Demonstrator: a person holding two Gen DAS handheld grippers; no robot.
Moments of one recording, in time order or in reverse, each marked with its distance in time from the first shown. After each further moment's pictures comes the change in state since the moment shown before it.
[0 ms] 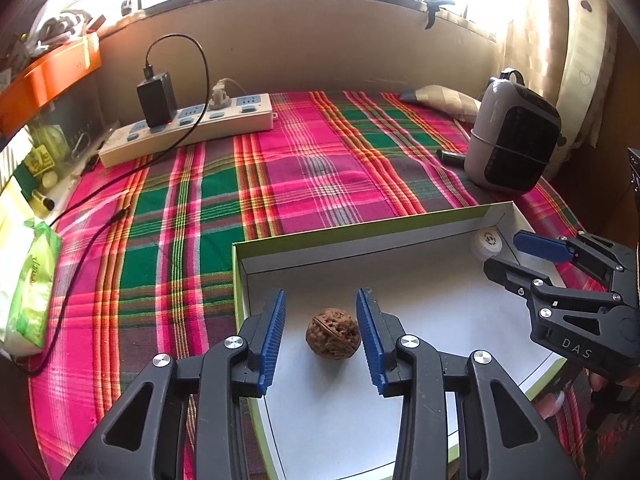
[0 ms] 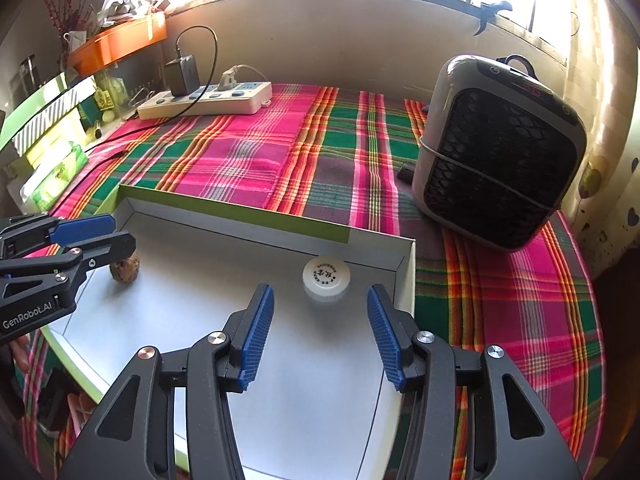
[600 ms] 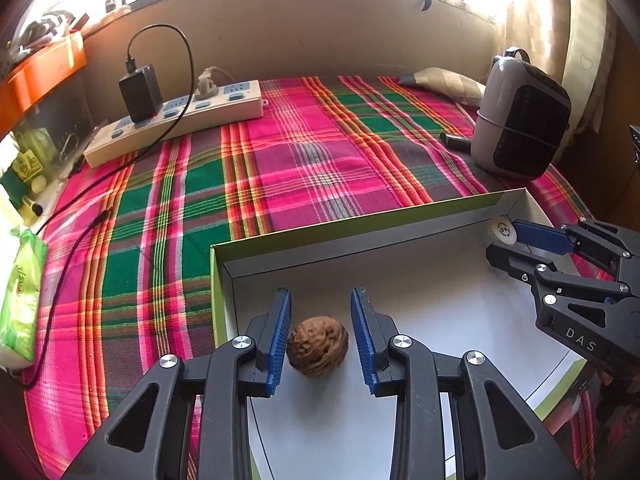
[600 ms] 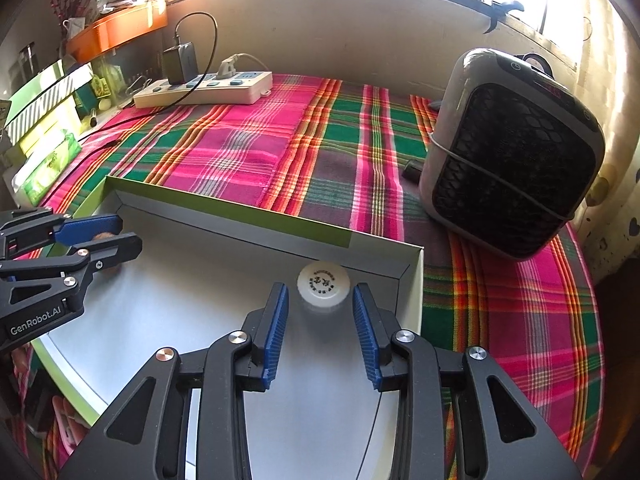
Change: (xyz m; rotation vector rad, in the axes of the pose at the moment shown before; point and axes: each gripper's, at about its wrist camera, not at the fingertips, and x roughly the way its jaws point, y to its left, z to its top) left arm 0.025 -0.004 0.004 0.031 0.043 0.006; right arm 0.018 0.002 0.006 -0.035 0.032 -0.011
